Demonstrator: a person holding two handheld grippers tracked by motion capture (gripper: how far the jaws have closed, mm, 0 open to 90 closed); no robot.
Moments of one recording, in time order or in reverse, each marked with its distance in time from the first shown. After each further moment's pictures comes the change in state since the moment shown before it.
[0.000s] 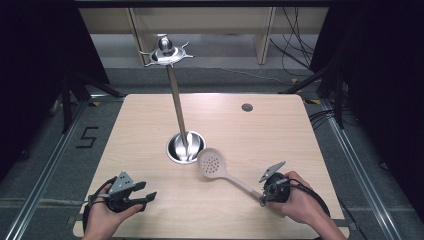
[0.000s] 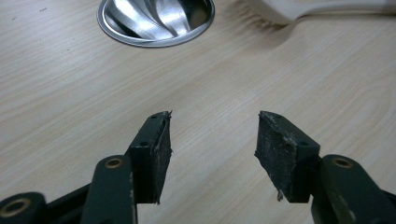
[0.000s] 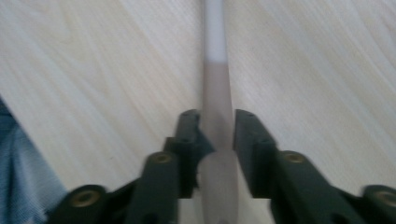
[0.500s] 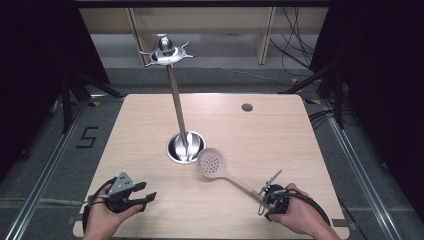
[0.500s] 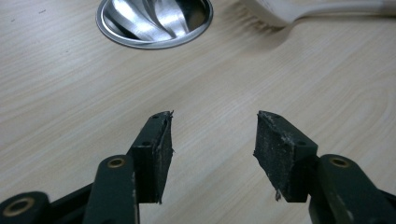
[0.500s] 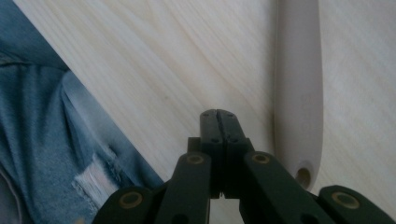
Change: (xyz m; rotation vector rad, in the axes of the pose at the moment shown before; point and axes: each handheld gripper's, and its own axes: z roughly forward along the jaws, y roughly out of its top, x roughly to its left) left arm 0.000 -0.001 -0.005 0.005 0.001 0.023; right arm 0.019 -0.015 0.010 0.210 0.115 0.087
